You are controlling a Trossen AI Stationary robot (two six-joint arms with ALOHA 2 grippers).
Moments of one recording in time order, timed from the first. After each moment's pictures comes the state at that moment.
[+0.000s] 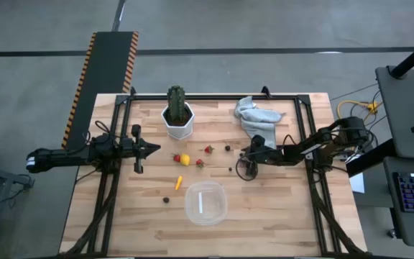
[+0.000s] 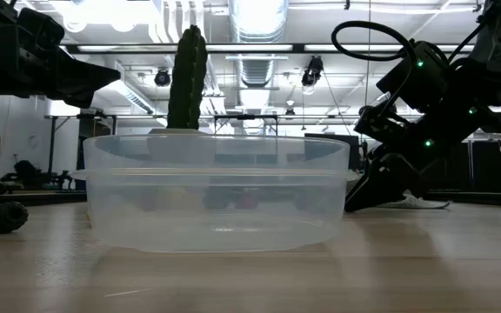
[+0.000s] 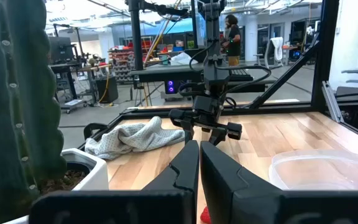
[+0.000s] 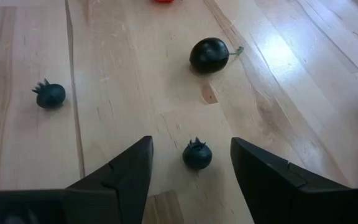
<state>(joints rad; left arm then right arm) 0.08 0.14 0.00 0.15 -0.03 0.08 0.01 1.60 0.33 0.55 0.31 0.08</state>
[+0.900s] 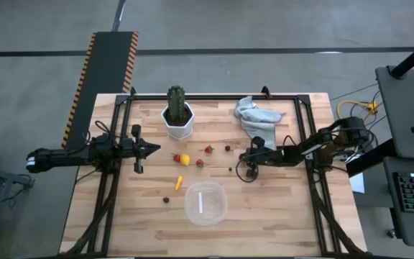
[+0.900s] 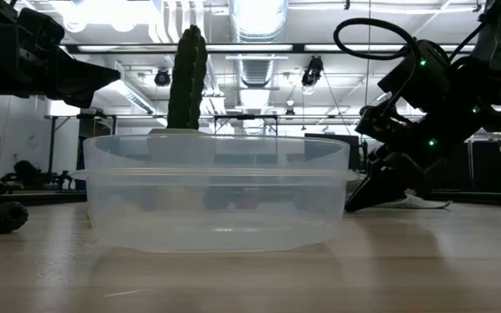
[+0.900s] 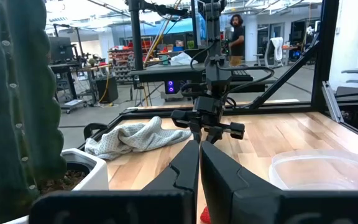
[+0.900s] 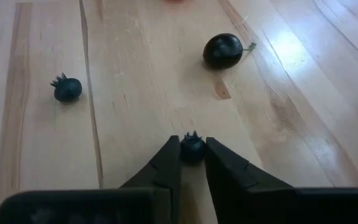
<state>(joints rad) 0.08 0.14 0.00 0.15 -0.03 0.08 0.01 1.61 0.32 0.53 0.30 0.09</state>
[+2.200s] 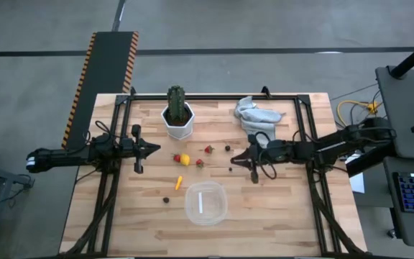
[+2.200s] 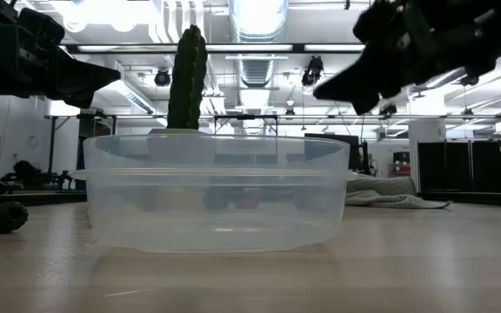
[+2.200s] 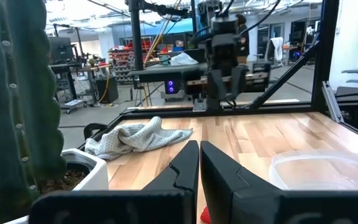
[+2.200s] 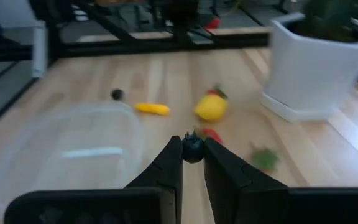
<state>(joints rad) 0.08 0.14 0.00 0.15 -0.03 0.09 0.10 1.27 0.45 0.53 0.07 0.08</state>
